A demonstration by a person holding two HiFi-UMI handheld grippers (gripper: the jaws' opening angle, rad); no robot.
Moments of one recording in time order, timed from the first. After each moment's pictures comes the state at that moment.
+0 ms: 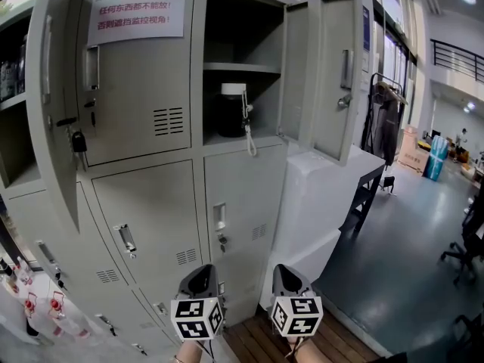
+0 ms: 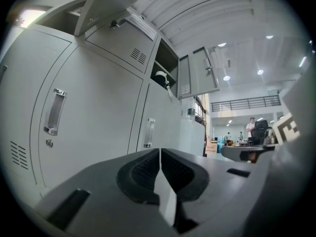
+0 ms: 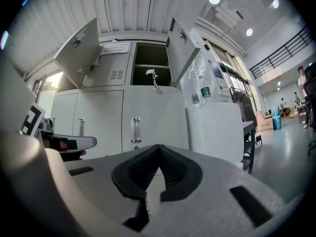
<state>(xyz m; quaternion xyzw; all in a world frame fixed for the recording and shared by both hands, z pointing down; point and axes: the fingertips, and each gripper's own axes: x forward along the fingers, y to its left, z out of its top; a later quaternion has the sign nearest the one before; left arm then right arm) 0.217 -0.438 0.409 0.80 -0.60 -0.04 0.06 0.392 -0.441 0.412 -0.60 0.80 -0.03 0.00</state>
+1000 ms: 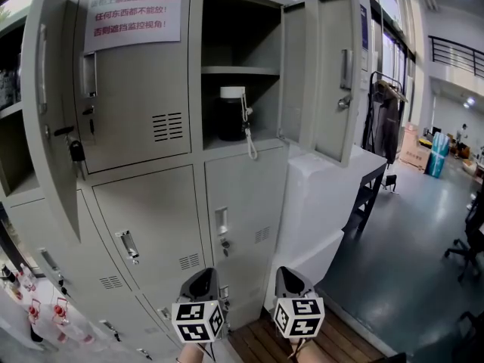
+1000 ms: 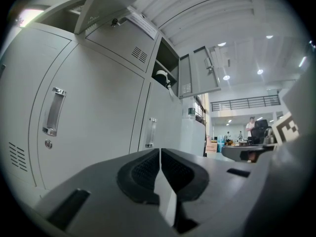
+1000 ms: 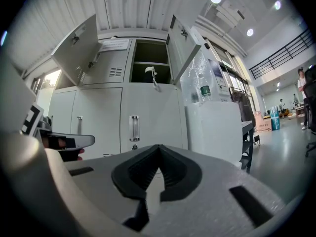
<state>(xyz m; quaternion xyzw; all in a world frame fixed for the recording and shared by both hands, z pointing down) 0.211 -0.445 0.411 0.80 -0.60 -0.03 0.06 0.391 -0.448 0.415 -0.61 0.79 -0.03 -0.01</state>
